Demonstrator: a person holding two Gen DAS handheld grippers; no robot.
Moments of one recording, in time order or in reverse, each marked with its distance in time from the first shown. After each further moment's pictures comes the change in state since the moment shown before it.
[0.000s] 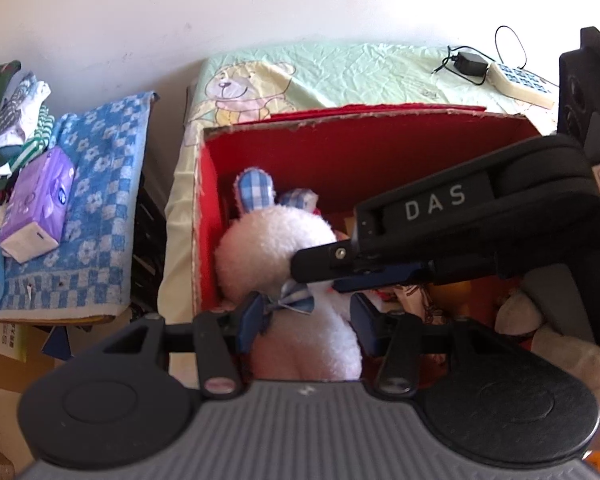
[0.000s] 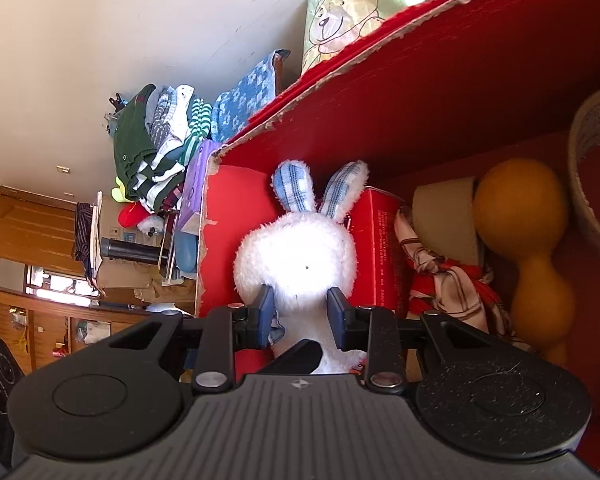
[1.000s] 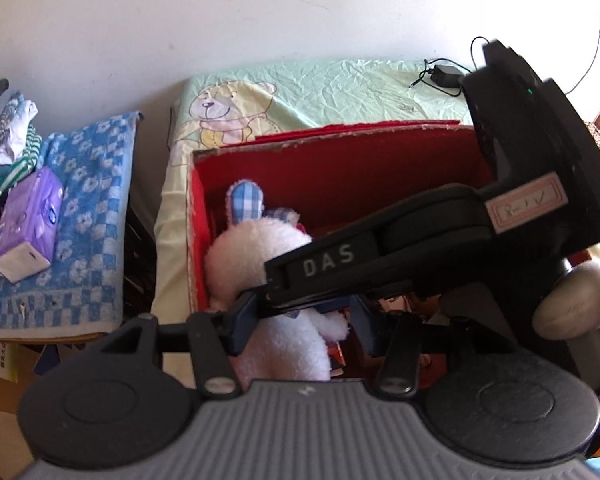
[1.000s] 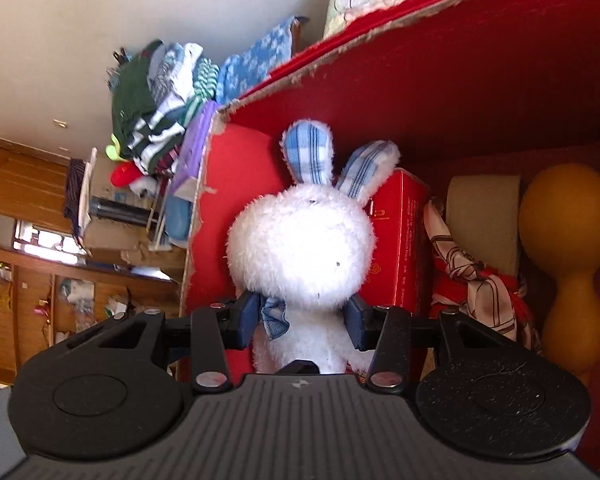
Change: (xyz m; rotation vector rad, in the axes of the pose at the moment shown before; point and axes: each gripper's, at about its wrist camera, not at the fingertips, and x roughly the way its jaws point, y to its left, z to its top) left arm -0.011 -0.001 -0.003 0.031 -0.053 -0.047; right arm 0.028 0.011 0.001 -0.095 0.096 -0.024
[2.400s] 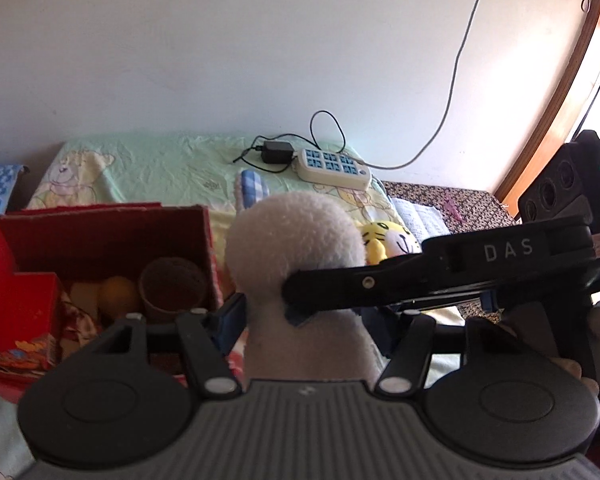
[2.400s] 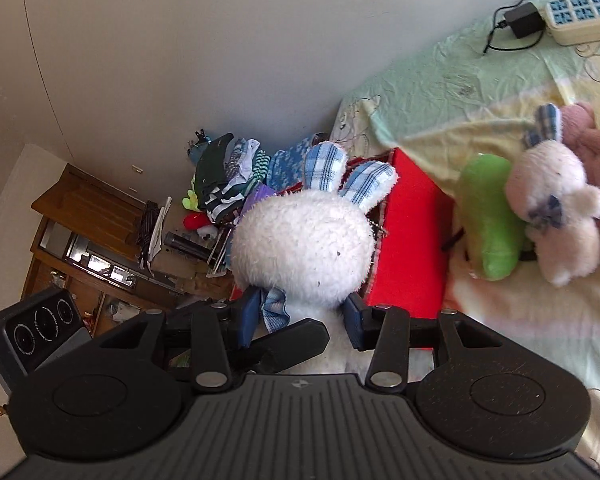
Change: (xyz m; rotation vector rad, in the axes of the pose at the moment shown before) left arm -0.089 -0.214 0.011 -0.078 -0.235 -0.249; right arm -0.273 -0.074 -0.060 -0.101 -0.247 0.143
